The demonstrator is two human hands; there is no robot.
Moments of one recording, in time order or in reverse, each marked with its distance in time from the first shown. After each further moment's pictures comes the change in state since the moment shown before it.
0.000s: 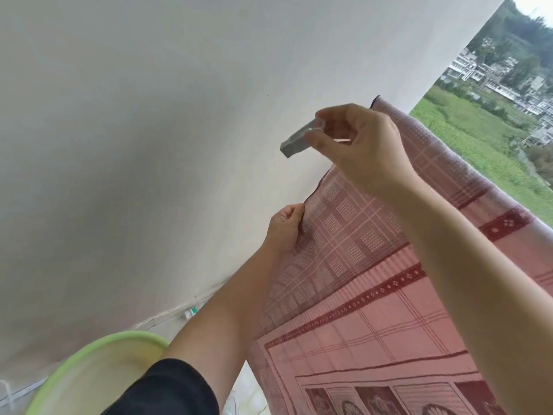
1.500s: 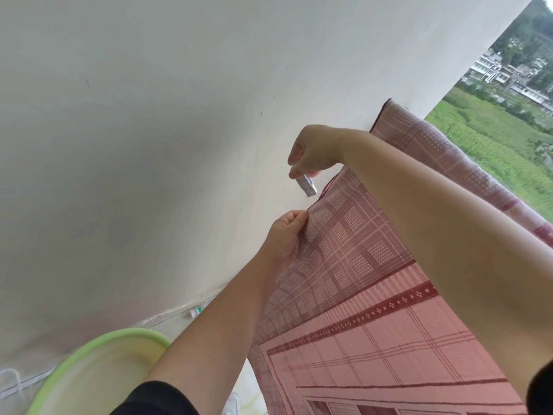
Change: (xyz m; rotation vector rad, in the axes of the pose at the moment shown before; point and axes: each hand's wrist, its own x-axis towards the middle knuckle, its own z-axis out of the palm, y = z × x) left_hand 0.001 0.002 -0.010 -0.032 -0.071 -0.050; right_hand 0.096 0.030 0.056 -0.592 -0.778 0.120
